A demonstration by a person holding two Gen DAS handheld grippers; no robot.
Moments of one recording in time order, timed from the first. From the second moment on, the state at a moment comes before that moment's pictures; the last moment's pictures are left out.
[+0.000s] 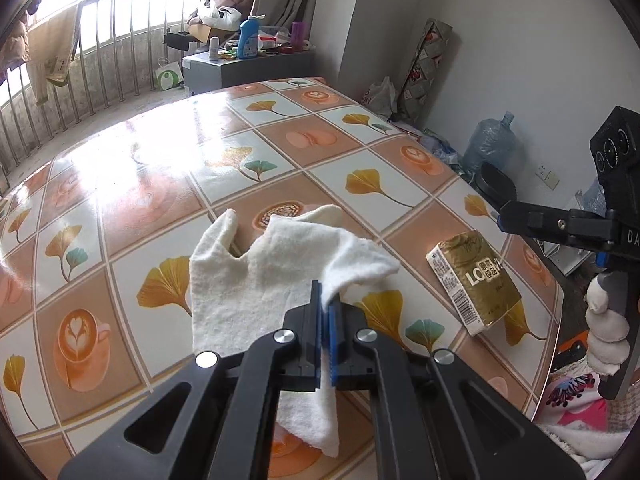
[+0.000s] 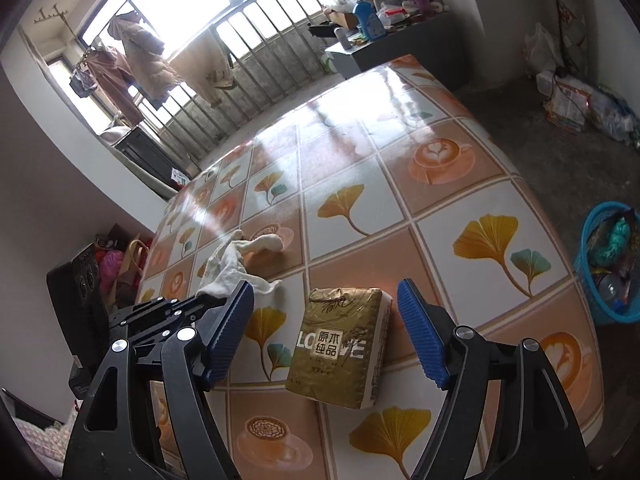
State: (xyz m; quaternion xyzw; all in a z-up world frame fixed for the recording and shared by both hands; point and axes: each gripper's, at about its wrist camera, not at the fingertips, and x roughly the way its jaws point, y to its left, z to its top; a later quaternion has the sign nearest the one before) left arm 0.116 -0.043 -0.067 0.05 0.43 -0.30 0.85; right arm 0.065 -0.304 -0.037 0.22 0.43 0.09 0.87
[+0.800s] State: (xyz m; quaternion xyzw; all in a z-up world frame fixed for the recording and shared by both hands) left arm 0.117 -0.064 -0.069 0.08 0.42 -0.29 0.85; right arm 0.060 -0.264 -0.061 0.09 0.51 0.03 0.86
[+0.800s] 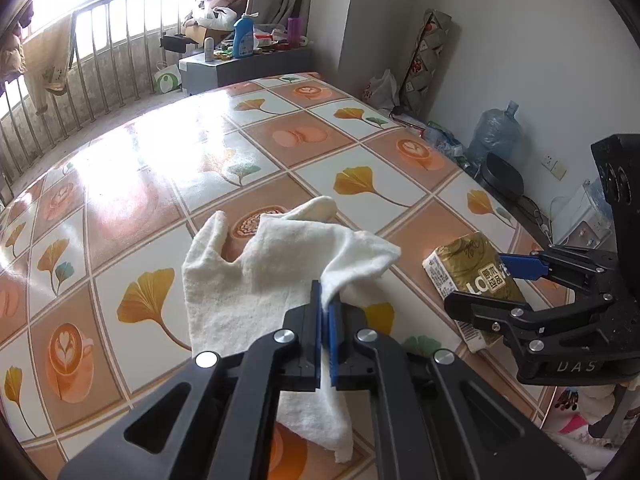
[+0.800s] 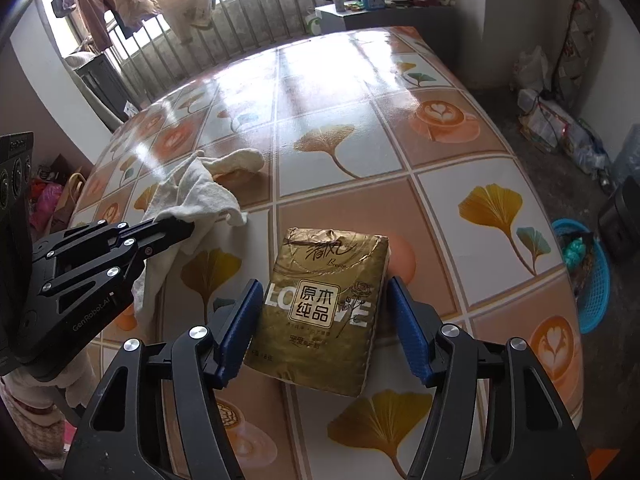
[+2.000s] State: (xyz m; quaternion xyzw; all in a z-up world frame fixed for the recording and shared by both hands) left arm 0.108 -0.104 -0.024 0.12 0.37 -0.32 0.86; right arm 0.043 -0.365 -0.027 0.26 0.41 0.00 0.87
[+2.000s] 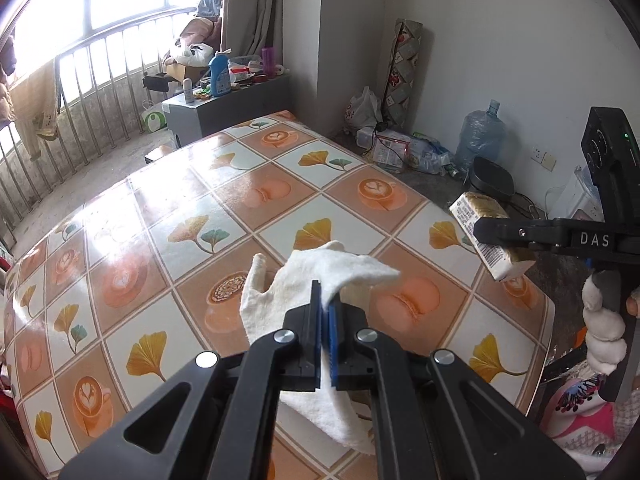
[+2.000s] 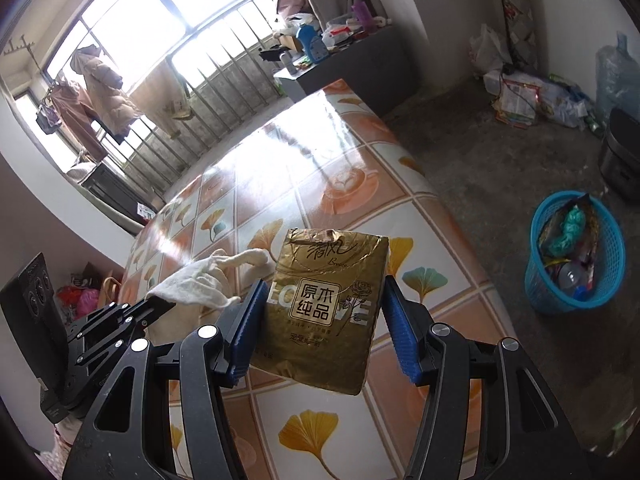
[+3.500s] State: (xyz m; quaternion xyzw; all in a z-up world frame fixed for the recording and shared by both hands) left arm 0.141 -0.535 -0.119 0.18 0.45 -0.54 0.69; right arm -0.048 -0.661 -0.169 0.46 0.32 -0.34 0.75
